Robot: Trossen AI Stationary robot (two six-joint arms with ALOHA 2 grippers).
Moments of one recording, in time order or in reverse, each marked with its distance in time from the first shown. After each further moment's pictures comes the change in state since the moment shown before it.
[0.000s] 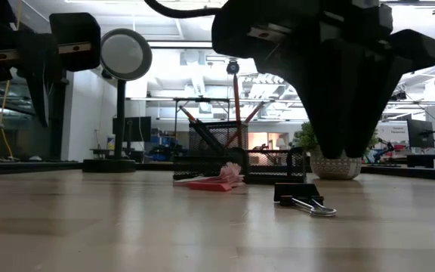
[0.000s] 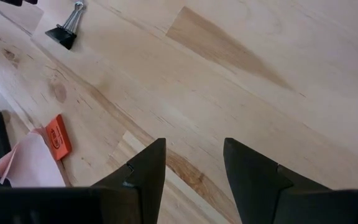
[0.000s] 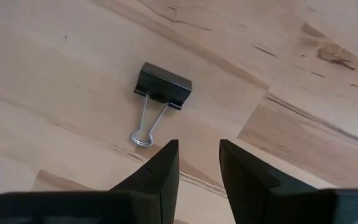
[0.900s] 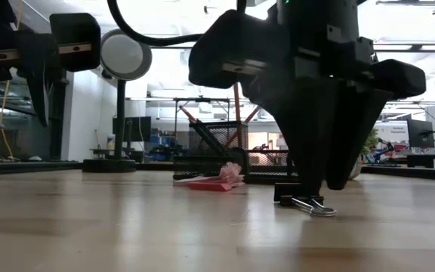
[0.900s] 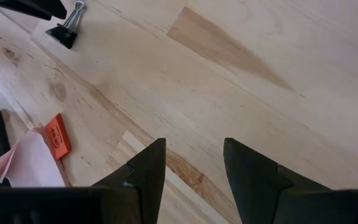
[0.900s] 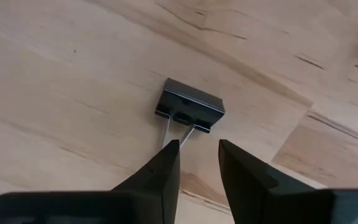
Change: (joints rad) left arm 0.000 0.000 0.000 0.000 0.000 -0.008; right arm -0.016 0.056 0.000 0.086 -0.017 -0.001
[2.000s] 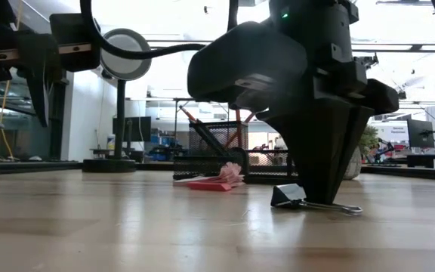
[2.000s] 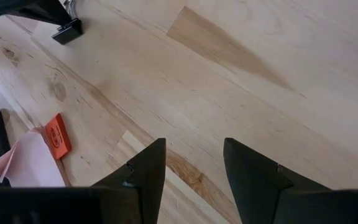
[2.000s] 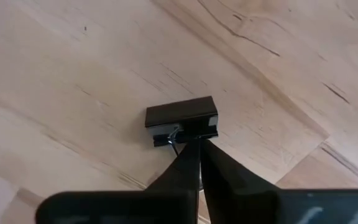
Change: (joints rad) left arm 0.000 0.000 0.000 -0.001 0.000 0.000; right arm -0.008 0.053 0.006 -0.005 -0.015 -0.220
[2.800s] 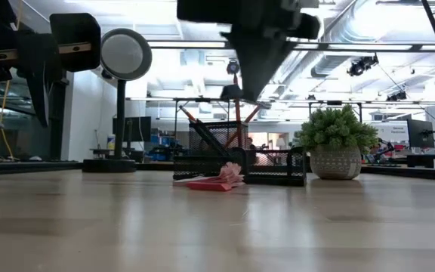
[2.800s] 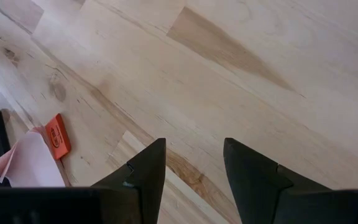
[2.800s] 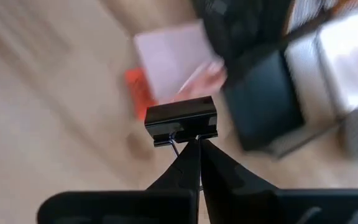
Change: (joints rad) left arm 0.000 0.000 0.000 0.001 0.000 0.000; right arm -0.038 -0.005 0.331 -0.375 0.547 -0.270
